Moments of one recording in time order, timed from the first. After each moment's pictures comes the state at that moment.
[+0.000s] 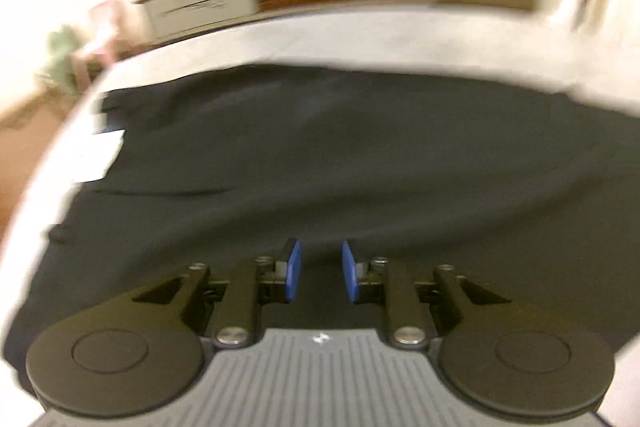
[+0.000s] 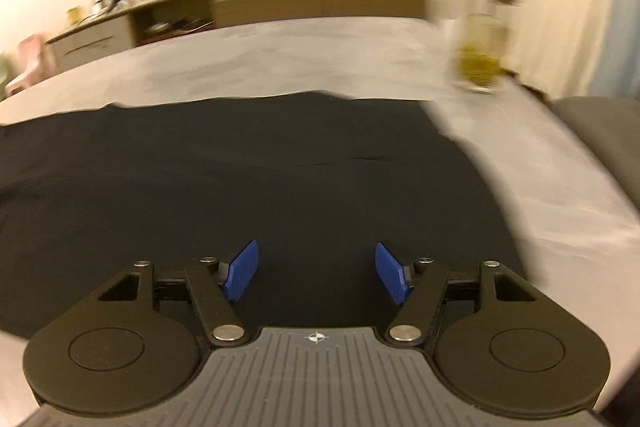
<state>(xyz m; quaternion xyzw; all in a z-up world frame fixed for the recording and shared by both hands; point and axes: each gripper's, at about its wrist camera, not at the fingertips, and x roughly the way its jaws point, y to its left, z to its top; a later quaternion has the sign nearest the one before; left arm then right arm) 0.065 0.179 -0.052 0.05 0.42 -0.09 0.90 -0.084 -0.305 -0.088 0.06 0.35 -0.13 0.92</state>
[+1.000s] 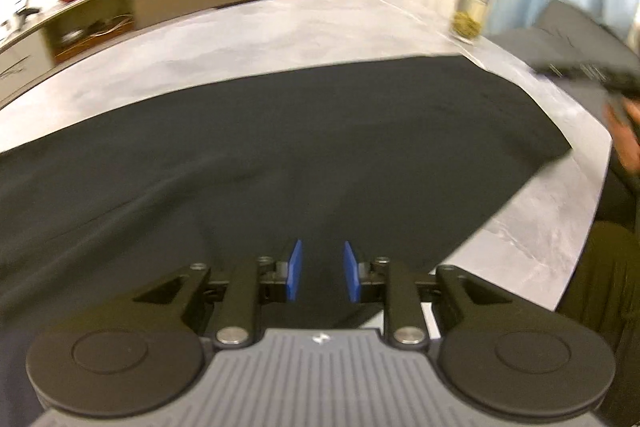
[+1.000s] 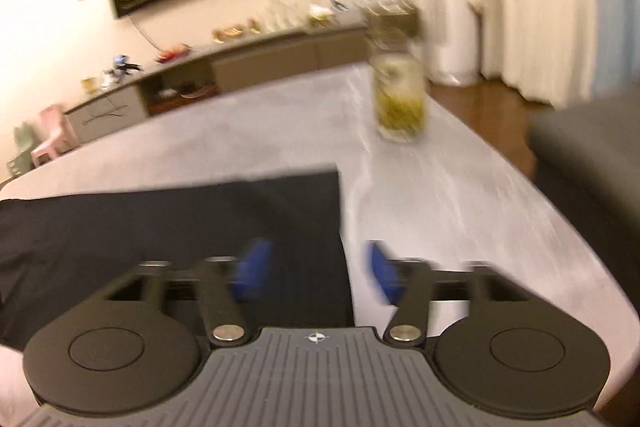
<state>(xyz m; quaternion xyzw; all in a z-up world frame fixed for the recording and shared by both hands) 0.014 -0.036 -0.068 0.14 0.42 -0.31 0.84 -0.076 -0.425 -0.055 0.10 0.29 -0.05 0.95</state>
